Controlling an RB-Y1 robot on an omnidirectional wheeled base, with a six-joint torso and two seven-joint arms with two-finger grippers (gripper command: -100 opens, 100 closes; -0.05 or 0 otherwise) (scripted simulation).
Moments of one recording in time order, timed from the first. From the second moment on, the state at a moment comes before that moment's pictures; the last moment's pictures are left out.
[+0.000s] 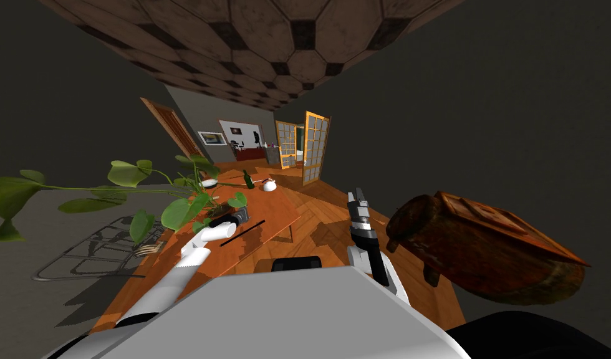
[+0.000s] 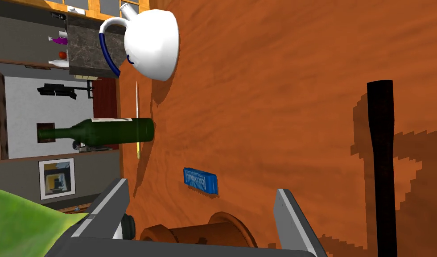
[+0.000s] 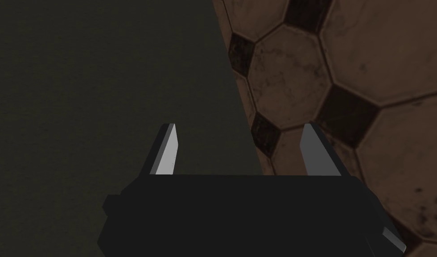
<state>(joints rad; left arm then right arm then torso) -0.03 0.51 0.06 -1.33 0.49 0.45 0.17 0.53 -0.02 -0.06 -2.24 0.11 -0.45 -0.03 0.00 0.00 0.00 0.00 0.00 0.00</state>
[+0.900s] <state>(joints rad) -0.07 0.53 0.05 -1.22 0.54 0.51 0.18 0.53 -0.02 -0.06 -2.24 0.11 -0.45 -0.03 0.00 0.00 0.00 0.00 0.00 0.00</state>
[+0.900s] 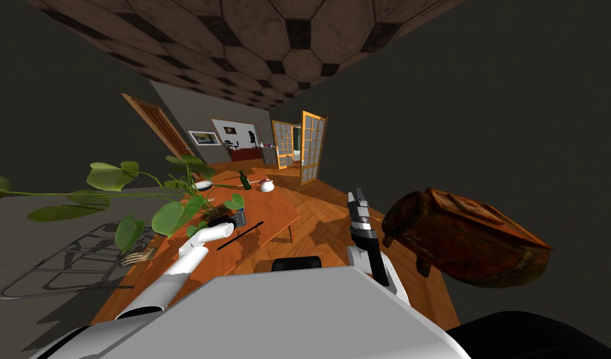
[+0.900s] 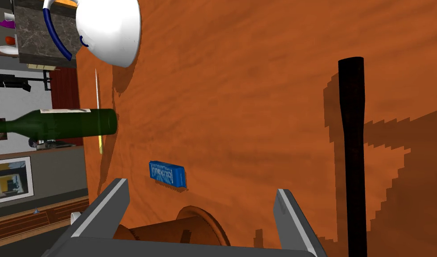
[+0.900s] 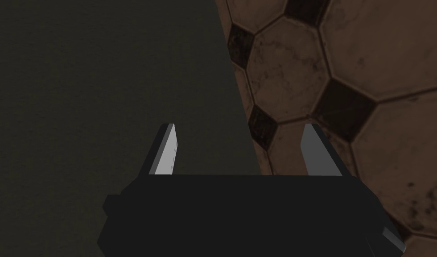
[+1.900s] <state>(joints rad) -0.09 0.55 0.05 -1.15 0.57 0.55 0.19 0.53 -0.02 -0.06 -2.24 0.11 -0.45 -0.03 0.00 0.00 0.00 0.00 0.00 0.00</state>
